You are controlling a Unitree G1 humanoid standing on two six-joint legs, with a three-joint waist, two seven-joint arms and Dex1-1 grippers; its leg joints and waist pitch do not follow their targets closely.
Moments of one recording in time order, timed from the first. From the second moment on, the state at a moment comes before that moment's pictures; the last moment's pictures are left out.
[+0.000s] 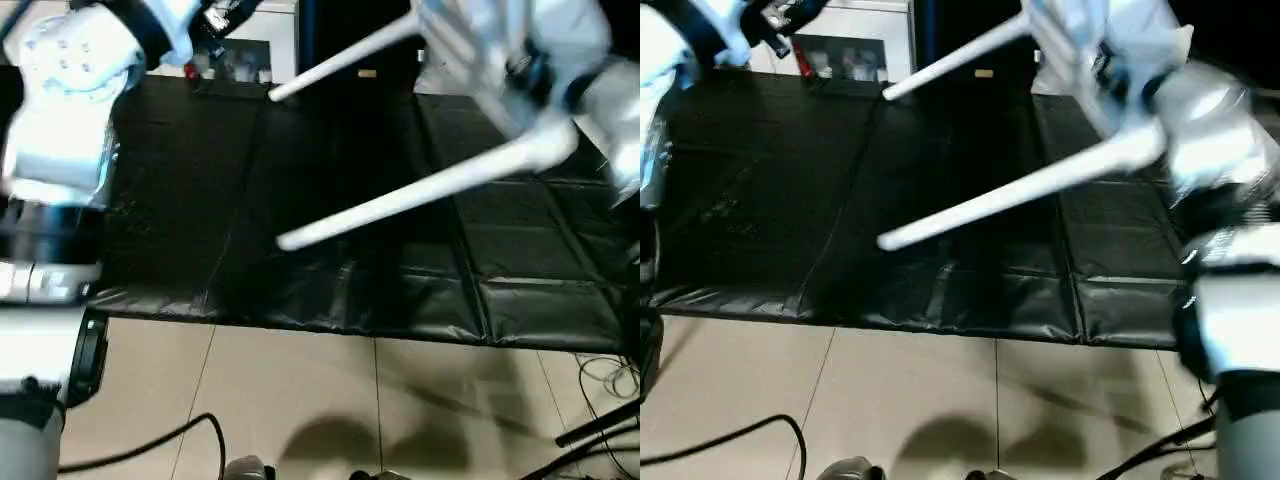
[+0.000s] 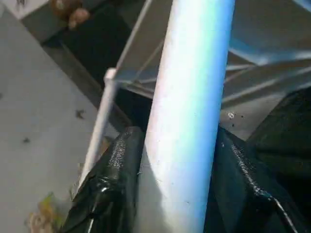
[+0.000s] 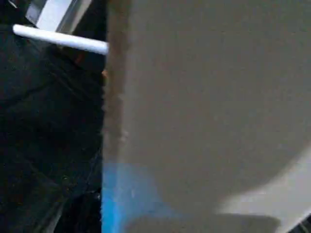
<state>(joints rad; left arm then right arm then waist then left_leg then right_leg) -0.98 0.54 -0.01 0.14 0.04 0.21 -0.60 -1.25 -0.63 0.14 0.88 -0.21 0.21 0.47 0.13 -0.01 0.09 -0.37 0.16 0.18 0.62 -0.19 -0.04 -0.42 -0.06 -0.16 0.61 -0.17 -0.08</state>
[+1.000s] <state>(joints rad) -0.82 0.59 0.03 0.10 0.12 0.22 -0.49 -1.12 -0.48 -0.30 0.55 0.40 -0.09 0.67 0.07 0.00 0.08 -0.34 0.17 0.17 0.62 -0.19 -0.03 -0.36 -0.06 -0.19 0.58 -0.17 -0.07</state>
